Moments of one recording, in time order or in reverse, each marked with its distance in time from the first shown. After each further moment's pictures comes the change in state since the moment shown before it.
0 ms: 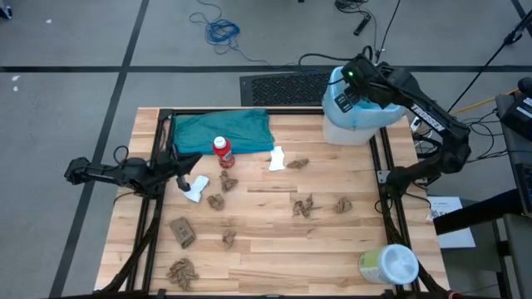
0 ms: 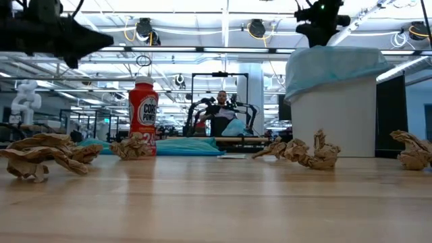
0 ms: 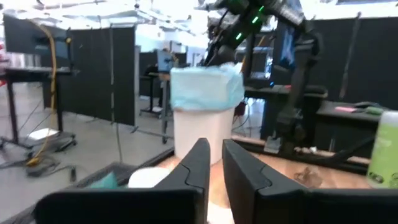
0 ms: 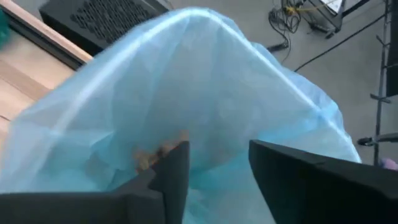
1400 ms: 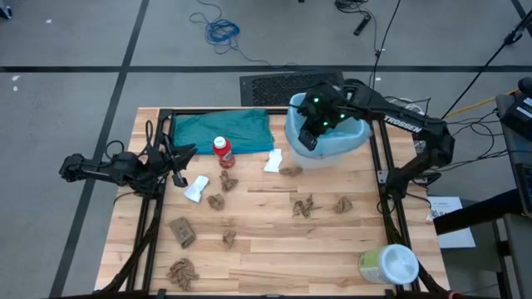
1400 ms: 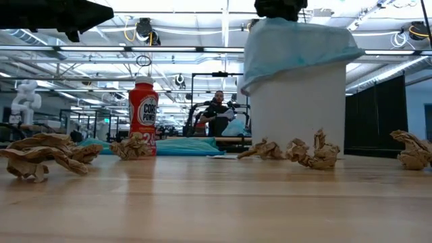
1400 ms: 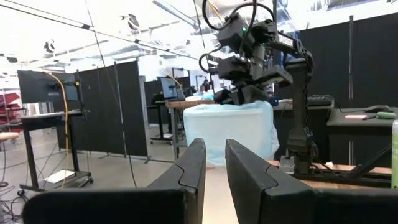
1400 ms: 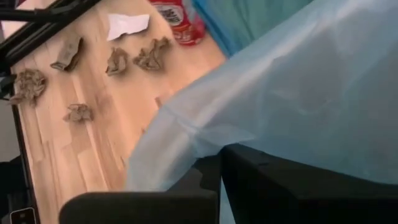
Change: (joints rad) left arm 0.000 0.112 0.109 0.104 0.007 0.198; right arm 0.324 0.146 -0.001 0.207 -0.762 0.149
